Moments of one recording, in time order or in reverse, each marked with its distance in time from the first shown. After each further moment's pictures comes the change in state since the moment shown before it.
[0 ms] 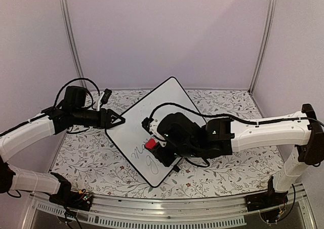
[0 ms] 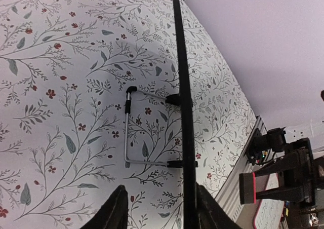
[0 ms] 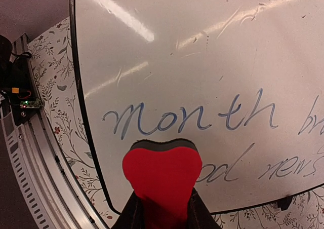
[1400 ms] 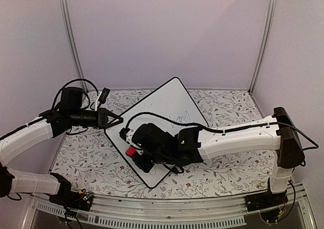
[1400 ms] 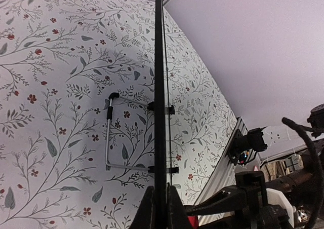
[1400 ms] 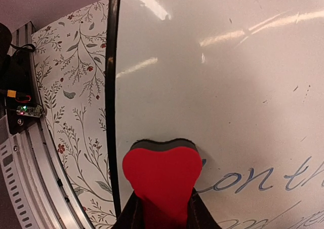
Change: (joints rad) left arm 0.024 -0.045 -0.045 0.084 0.101 -0.046; right arm 0.038 0.261 0.190 0.077 -0.007 -0.074
